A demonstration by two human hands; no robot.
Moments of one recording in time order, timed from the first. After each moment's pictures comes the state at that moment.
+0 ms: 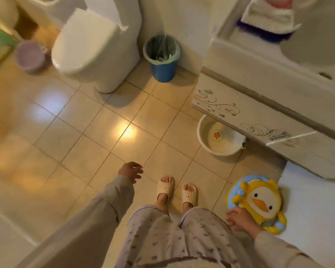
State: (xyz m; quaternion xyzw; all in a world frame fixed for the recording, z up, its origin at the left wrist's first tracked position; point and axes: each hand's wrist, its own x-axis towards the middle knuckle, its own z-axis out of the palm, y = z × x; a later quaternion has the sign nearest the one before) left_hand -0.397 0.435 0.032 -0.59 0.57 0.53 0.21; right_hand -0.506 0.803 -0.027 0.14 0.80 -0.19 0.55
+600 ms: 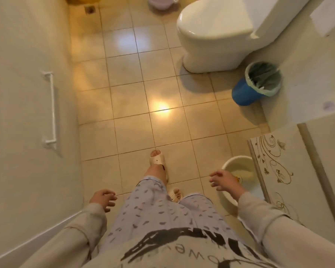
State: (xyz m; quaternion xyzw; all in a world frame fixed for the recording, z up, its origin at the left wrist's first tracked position) left_hand -0.169 0.595 -0.014 -0.81 0.19 0.55 0.00; right_hand -0.572 0.582 0.000 -0.23 0.78 -0.06 0.58
